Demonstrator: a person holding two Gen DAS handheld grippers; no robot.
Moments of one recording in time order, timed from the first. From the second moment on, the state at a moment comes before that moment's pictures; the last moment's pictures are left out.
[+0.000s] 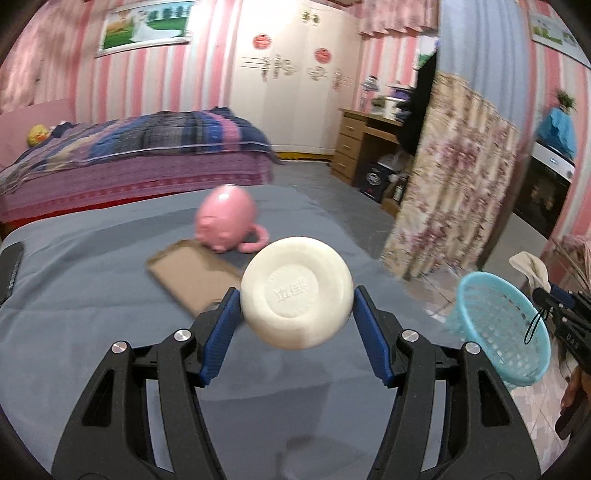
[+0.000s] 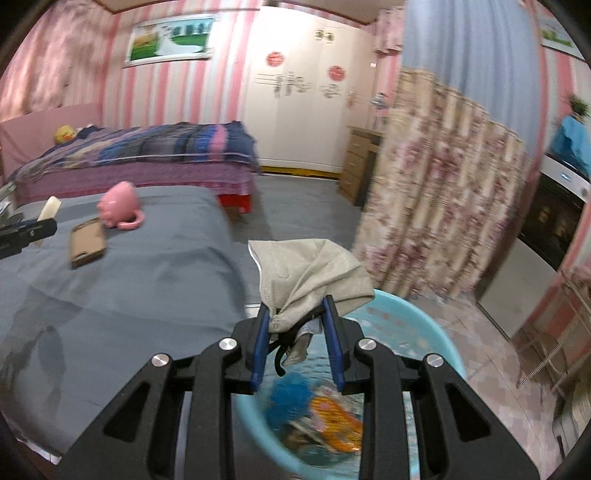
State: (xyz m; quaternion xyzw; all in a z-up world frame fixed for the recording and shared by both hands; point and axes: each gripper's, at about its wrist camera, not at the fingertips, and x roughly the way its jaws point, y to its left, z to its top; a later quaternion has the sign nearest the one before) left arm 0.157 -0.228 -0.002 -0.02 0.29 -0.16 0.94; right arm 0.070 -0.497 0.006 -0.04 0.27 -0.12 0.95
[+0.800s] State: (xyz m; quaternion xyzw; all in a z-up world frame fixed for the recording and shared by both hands) left arm 0.133 -0.453 -0.025 0.06 0.28 -0.30 0.91; right arm 0.032 -0.620 -0.041 0.05 0.26 -0.20 0.94
